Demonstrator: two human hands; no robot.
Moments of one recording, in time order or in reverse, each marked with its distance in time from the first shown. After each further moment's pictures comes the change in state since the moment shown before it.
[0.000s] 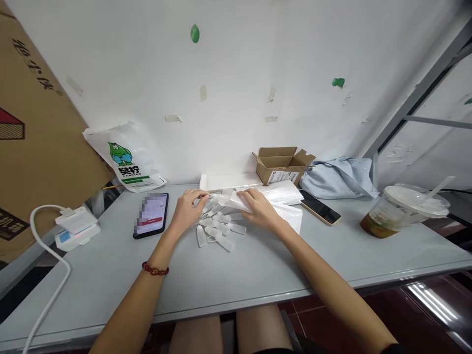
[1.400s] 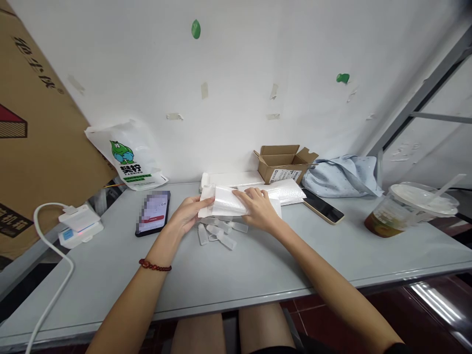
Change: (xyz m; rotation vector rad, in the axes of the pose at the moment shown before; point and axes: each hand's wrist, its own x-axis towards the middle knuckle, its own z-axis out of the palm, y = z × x) left_hand 0.001 0.007 0.002 -0.942 -0.178 -0.812; right_hand -0.001 -0.018 -0.002 -0.156 -0.040 0.084
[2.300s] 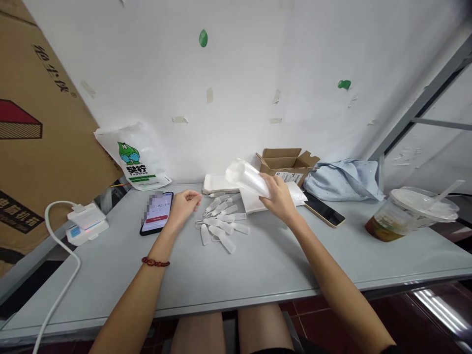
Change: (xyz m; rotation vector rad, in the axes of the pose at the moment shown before) left_hand 0.019 -0.003 -0.029 0.452 0.315 0.401; right_hand 0.003 0.040 -0.019 0.121 0.245 0.181
